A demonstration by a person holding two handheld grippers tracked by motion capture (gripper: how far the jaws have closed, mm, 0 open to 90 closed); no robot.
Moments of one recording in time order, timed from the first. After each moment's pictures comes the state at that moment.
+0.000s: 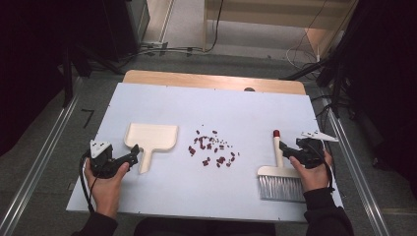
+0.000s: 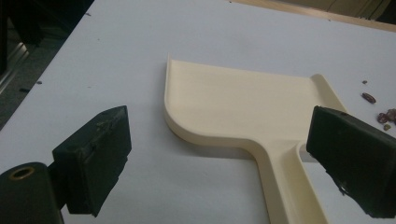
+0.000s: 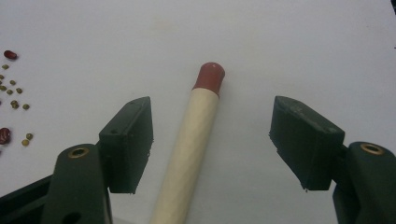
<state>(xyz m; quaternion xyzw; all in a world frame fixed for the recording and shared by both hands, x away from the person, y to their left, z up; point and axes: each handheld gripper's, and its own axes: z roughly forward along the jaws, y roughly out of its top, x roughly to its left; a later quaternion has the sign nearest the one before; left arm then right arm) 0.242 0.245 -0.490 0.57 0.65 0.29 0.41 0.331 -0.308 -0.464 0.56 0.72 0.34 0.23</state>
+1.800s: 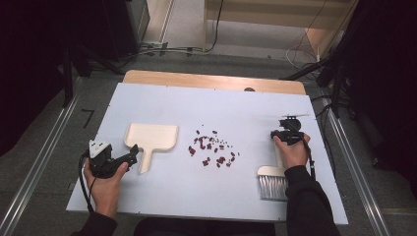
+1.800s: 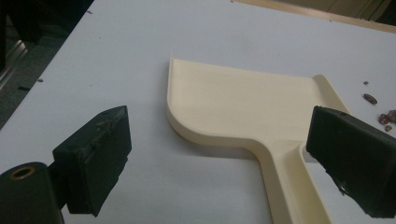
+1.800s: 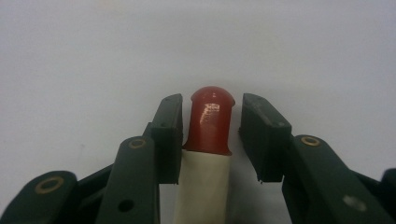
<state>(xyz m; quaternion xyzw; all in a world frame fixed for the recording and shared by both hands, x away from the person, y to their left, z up) 0.243 0.248 -0.491 0.57 0.65 0.29 0.41 0.414 -0.272 -0.486 0.64 0.72 0.22 0.18</state>
